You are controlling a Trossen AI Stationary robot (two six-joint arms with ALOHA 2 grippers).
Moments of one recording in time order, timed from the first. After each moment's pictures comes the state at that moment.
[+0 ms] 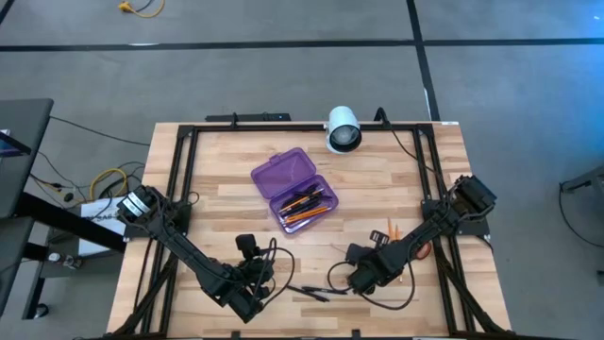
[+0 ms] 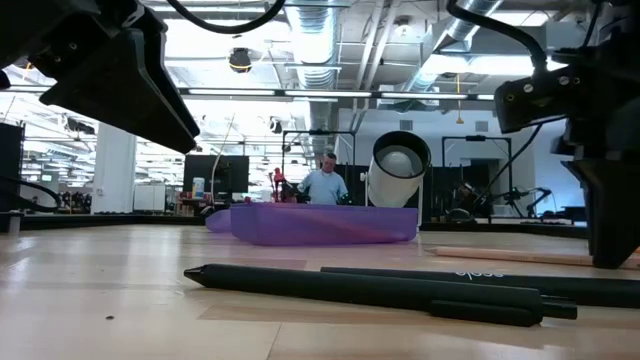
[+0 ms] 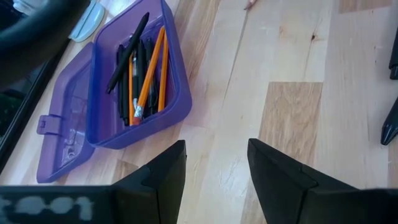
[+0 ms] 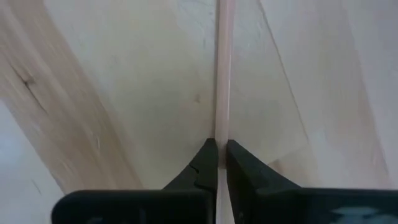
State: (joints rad) left arm -0.73 1.86 1.21 -0.75 -0.88 -0.79; right arm 0.61 1.87 1.06 -0.80 0.18 0.97
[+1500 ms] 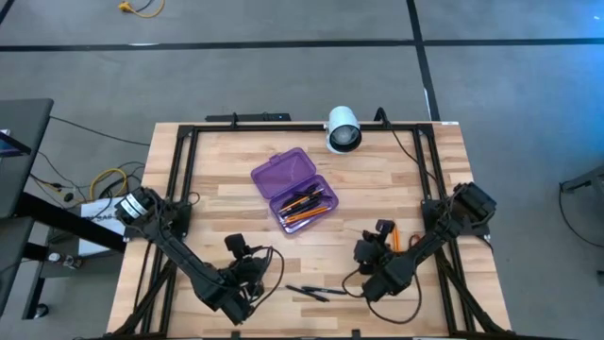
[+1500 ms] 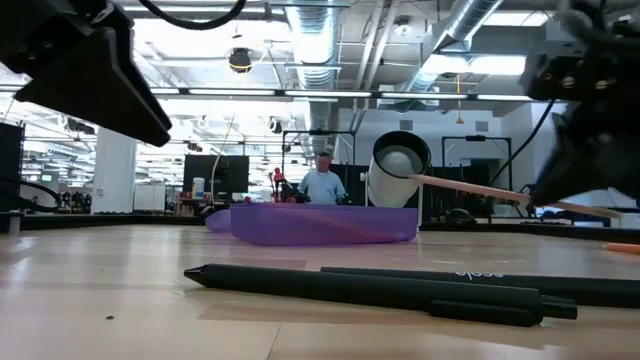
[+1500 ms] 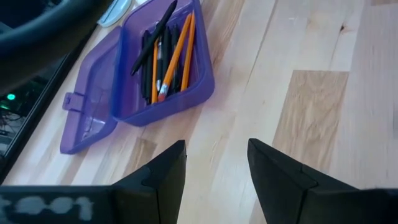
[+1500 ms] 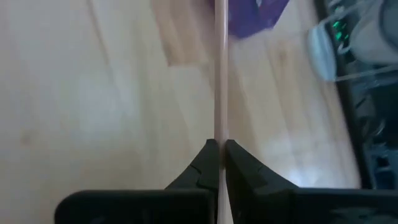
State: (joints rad) left arm -0.78 1.86 1.21 -0.92 -0.93 -1.01; right arm 0.72 1.89 1.05 -1.07 0.78 0.99
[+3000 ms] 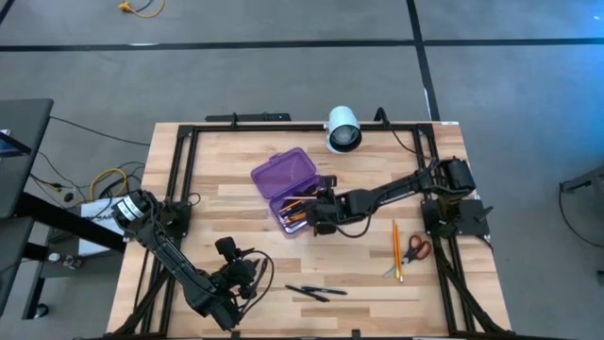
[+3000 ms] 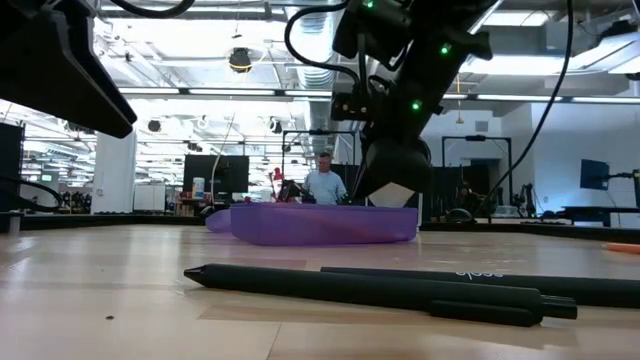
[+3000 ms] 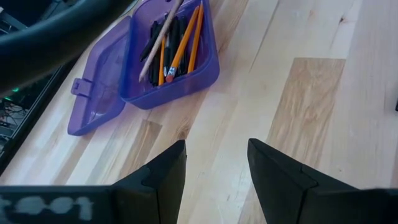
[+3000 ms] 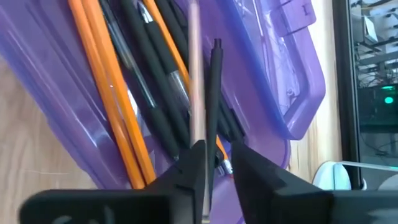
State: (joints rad) left arm -0.85 1.86 1.21 -1.04 -0.93 -1.19; right arm 0.13 1.89 1.18 -0.43 0.58 -0.16
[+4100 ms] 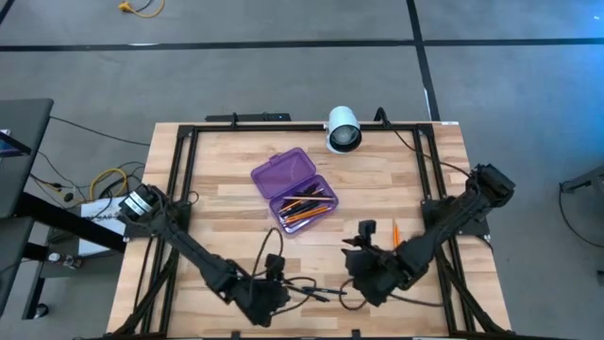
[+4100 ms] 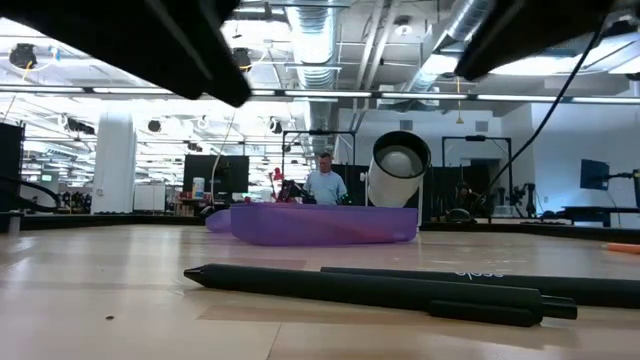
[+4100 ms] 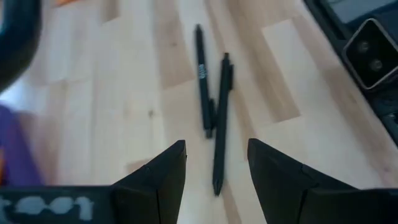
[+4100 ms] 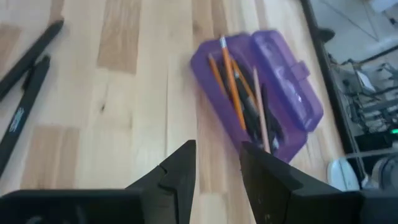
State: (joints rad) left arm -0.69 1.87 1.21 -0.22 -0.49 -0.21; right arm 0.69 1.66 1.18 -0.76 0.80 0.37
